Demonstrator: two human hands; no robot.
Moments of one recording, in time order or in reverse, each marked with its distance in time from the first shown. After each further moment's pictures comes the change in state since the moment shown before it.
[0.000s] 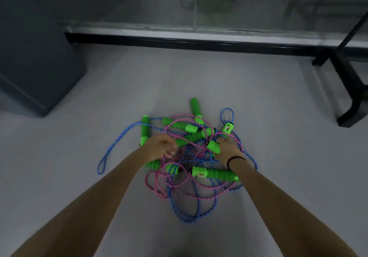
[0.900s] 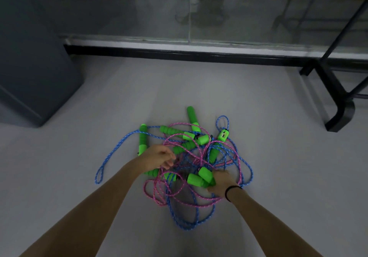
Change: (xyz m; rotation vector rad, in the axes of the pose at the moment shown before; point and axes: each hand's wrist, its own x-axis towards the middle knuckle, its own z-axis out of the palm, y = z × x) left_hand -0.013 -0.001 -0.004 0.167 -0.079 -0.002; right_hand -0.048 0.001 0.041 -0.044 -0.174 -0.009
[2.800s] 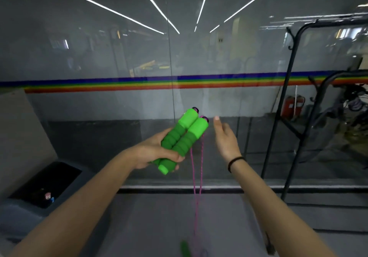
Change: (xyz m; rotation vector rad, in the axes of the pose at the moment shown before) left_hand -0.542 0.707 -0.408 -0.251 -0.148 0.600; right_hand -0.567 -0.300 -0.826 0.969 0.959 -0.292
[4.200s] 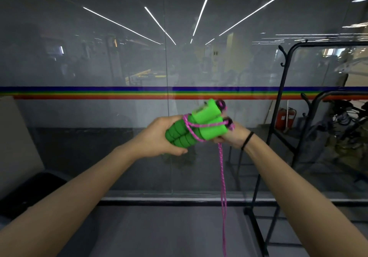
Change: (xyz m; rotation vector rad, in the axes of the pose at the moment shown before) left_hand 0.032 0.047 -0.011 0.579 0.149 0.442; right_hand 0.037 -0.075 -0.040 0.292 -0.916 -0.132
